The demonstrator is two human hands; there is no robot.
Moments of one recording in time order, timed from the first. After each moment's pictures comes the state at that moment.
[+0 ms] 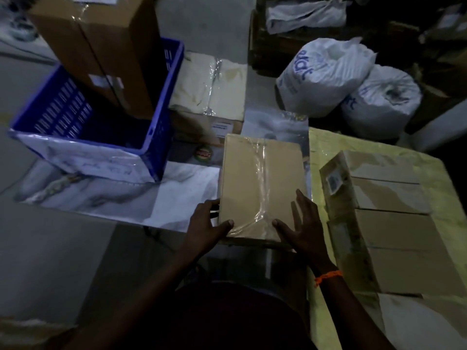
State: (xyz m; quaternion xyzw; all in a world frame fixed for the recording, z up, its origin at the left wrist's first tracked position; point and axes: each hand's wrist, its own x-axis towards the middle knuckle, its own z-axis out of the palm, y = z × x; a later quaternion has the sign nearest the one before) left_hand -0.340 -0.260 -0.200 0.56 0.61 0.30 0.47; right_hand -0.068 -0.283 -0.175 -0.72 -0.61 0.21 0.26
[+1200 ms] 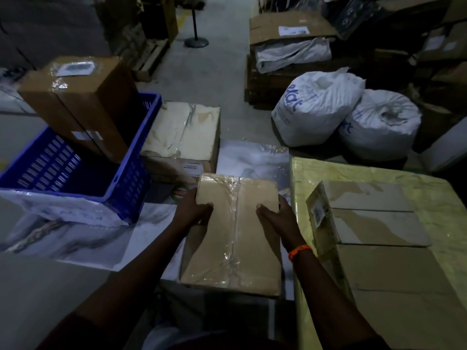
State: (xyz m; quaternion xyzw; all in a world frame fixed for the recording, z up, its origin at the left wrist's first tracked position) left_hand -0.254 -0.129 -0.144 0.54 0.67 0.28 0.43; right_hand 0.003 -0.152 -0.187 -0.70 -0.42 0.43 0.38
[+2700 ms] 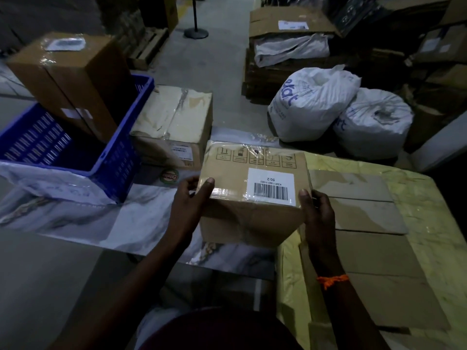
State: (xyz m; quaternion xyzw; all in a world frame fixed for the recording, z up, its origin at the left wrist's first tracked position) left_hand -0.196 -0.219 -0.090 0.40 0.60 0.48 0.50; right_hand 0.068 -0.247 -0.112 -0.67 -0.38 0.35 0.53
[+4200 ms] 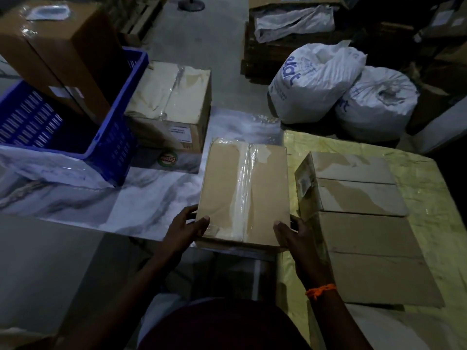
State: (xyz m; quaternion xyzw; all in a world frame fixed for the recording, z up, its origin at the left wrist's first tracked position) left_hand -0.229 -0.263 -0.196 0.38 0.63 0.35 0.58; right_hand 0.060 -0.295 -0.205 -0.70 -0.29 0.49 0.42
